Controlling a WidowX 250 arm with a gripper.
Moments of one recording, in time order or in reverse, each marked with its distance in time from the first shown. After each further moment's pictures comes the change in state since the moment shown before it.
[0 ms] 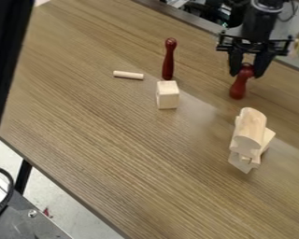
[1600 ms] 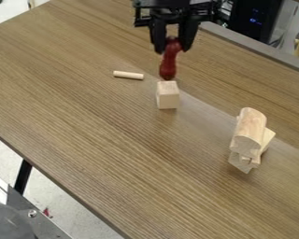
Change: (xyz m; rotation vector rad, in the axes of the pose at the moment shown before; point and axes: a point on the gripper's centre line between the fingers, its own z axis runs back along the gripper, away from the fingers) arm -0.014 0.114 0.054 -0.004 -0.029 0.285
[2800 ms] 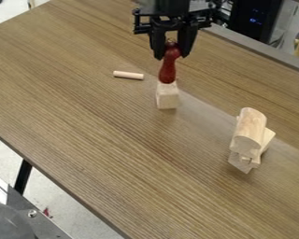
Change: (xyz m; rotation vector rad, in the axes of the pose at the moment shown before) arm -0.004 -0.004 -0.016 0.006 0.004 -0.020
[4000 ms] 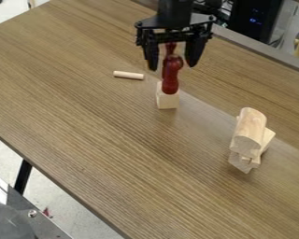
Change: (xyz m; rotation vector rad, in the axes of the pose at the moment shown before) arm -0.004 -0.001 -0.014 0.004 0.003 -0.008
